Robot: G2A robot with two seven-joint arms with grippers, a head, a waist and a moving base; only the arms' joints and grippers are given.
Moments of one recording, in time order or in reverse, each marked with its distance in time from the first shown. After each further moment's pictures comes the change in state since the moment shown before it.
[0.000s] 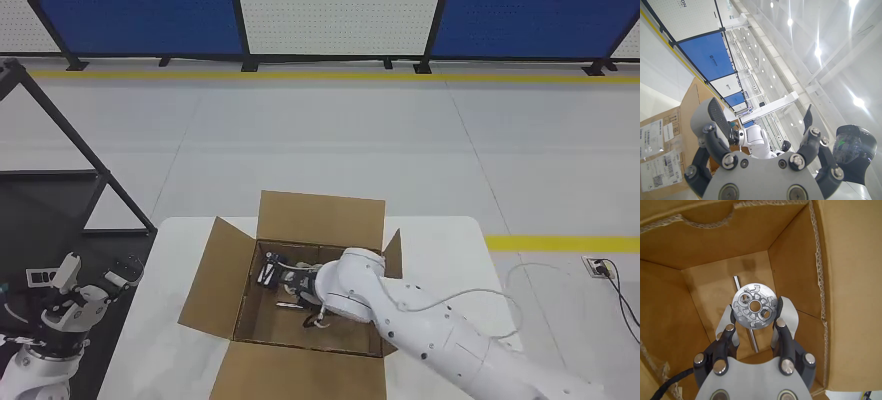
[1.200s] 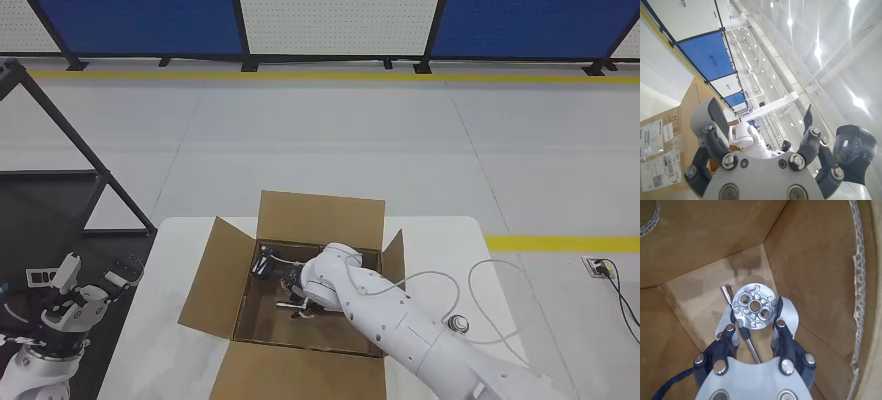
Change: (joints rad) left arm 0.000 0.000 0.000 0.000 0.000 0.000 0.000; right arm 0.052 -0.226 -0.017 0.430 -0.002 -0.038 -0.090
